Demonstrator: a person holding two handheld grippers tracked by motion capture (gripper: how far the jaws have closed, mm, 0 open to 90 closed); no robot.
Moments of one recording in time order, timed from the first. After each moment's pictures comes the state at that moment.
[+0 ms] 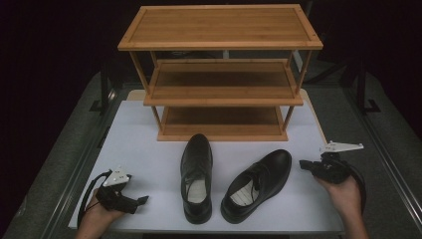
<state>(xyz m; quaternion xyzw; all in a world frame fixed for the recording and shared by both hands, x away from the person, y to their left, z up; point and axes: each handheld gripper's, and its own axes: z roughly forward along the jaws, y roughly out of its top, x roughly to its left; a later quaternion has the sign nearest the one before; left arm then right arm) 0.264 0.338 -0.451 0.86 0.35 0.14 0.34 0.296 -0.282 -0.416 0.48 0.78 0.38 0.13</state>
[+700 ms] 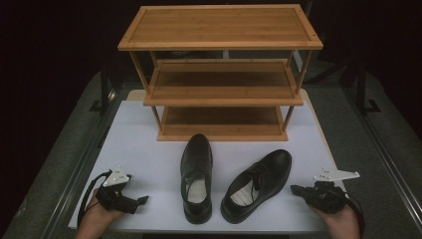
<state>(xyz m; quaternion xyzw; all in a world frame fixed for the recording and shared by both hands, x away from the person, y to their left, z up) 0.264 0.338 -0.451 0.86 0.35 0.14 0.34 0.233 -0.252 -0.427 0.44 0.80 0.40 0.09</state>
